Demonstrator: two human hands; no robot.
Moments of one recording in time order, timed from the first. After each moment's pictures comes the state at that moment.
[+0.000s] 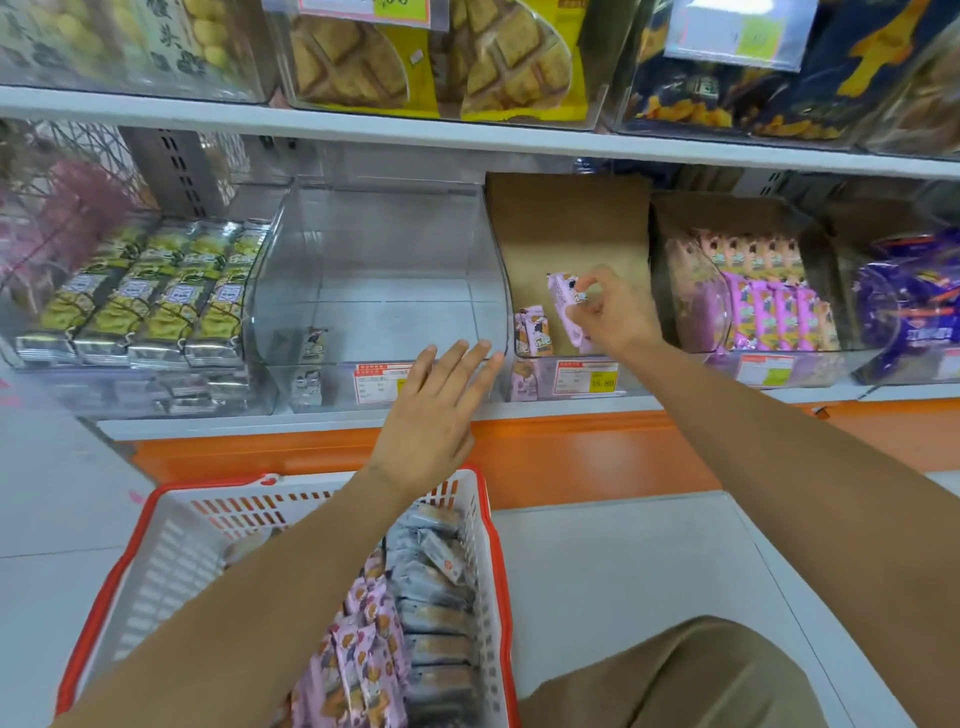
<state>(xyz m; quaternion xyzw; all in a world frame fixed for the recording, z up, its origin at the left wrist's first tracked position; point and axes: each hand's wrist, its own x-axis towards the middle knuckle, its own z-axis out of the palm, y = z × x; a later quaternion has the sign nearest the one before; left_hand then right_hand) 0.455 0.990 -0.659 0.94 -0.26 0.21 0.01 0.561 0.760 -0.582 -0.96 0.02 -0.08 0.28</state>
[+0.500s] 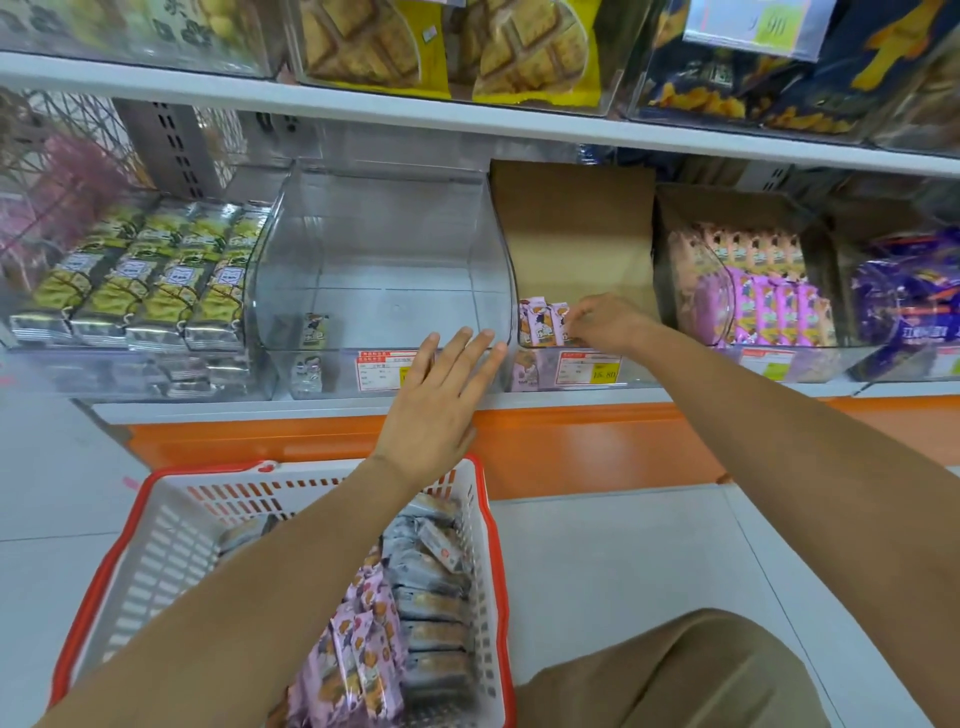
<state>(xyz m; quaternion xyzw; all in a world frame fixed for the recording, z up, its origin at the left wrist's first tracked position) 0.451 0.985 -0.656 0.95 -0.24 0.19 -0.03 0.554 0.765 -0.571 -0.98 0.01 0.11 0.17</state>
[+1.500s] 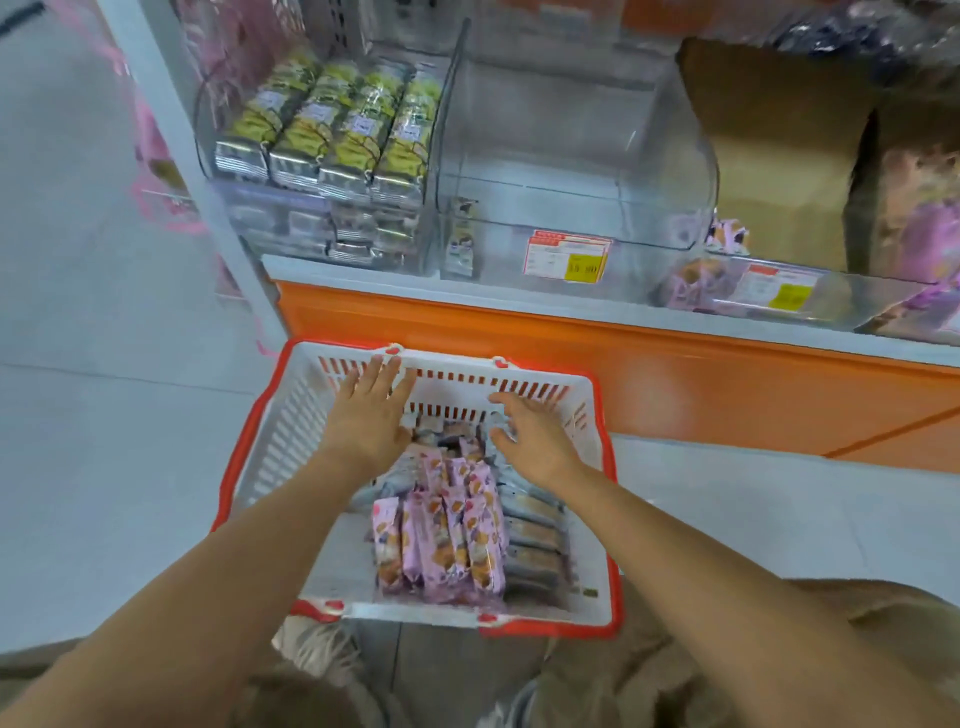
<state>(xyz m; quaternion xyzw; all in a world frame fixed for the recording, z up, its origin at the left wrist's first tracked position) 0.349 1.159 -0.772 0.99 -0.01 -0.14 -0.03 0.386 0.943 -0.770 -0.93 -0.16 0.20 0.24</state>
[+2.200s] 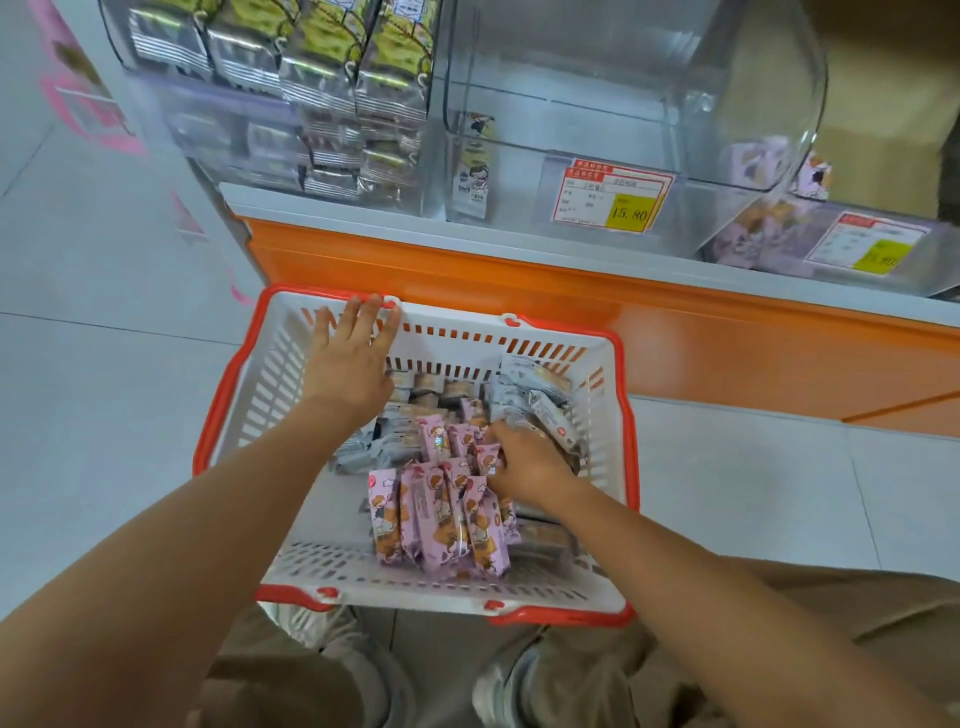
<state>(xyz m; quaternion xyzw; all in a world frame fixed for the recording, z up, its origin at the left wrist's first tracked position) 0.380 1.180 -0.807 0.99 0.03 -0.12 -0.07 0.364 0.945 -0.828 -0.92 -0.15 0.34 0.13</state>
